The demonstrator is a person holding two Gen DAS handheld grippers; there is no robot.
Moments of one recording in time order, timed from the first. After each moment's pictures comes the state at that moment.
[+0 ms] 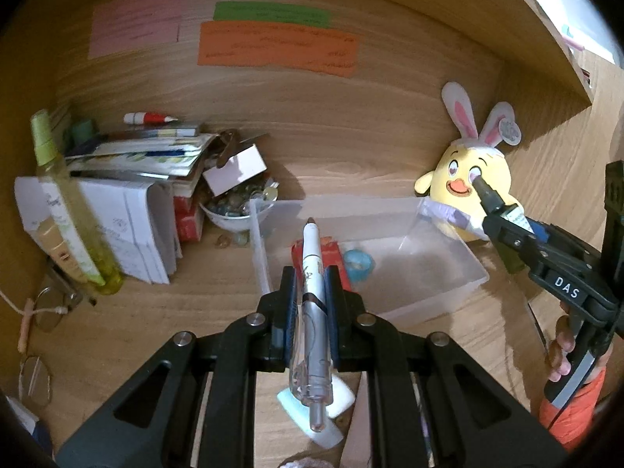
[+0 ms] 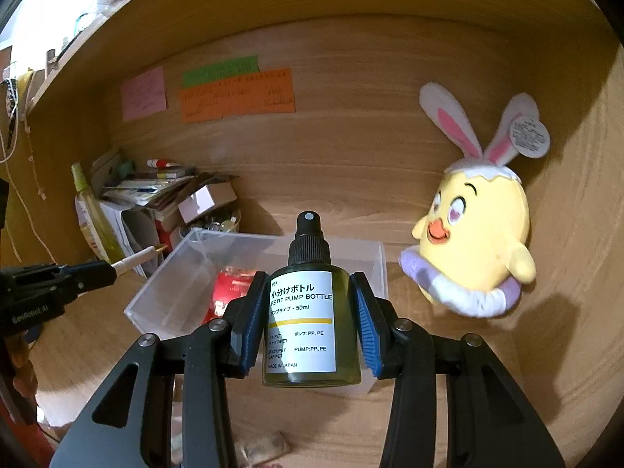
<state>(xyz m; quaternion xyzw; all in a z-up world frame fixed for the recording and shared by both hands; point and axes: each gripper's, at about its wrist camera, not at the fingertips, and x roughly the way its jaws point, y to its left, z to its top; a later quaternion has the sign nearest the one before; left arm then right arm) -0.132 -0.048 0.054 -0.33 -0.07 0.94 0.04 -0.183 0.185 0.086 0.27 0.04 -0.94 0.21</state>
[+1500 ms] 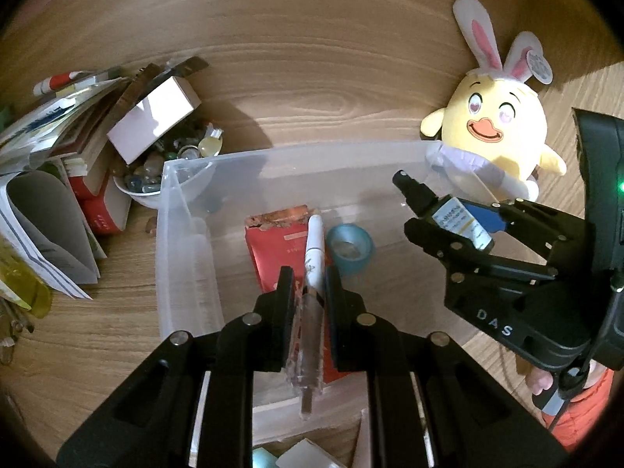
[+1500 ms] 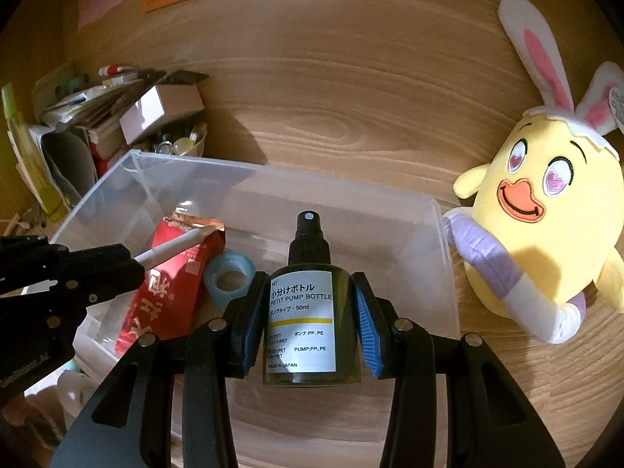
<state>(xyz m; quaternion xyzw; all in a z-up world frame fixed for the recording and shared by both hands) -0.223 -0.015 -0.011 -0.42 -0.04 0.90 0.08 -0.273 0.133 0.009 0.39 0.12 -0.90 0.18</state>
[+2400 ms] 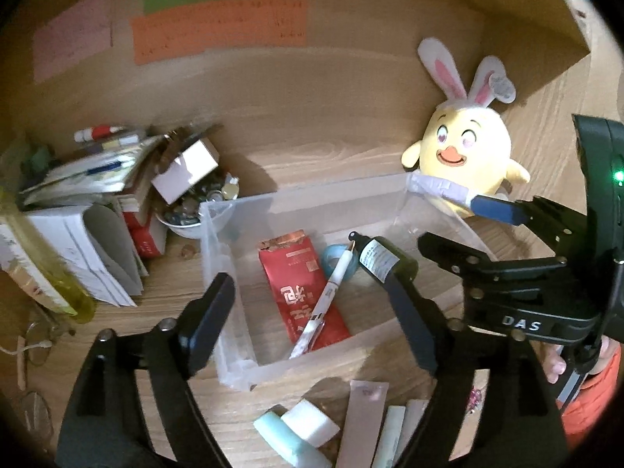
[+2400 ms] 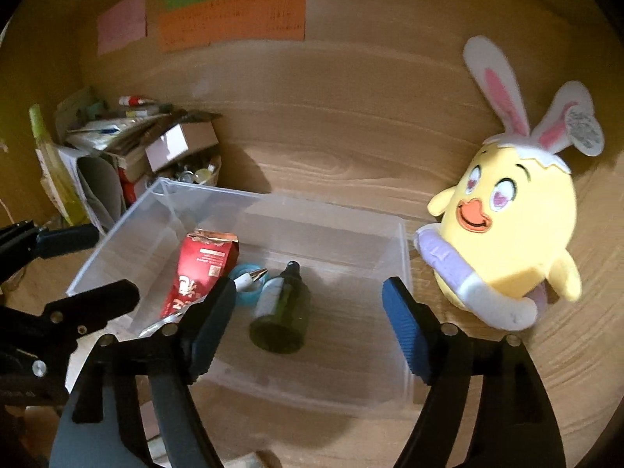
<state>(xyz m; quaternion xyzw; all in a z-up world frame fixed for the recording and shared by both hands) -0.166 -0.009 0.040 -0.35 -0.01 0.93 0.06 -0.234 0.150 0.051 0.35 0.11 -0.91 0.18</state>
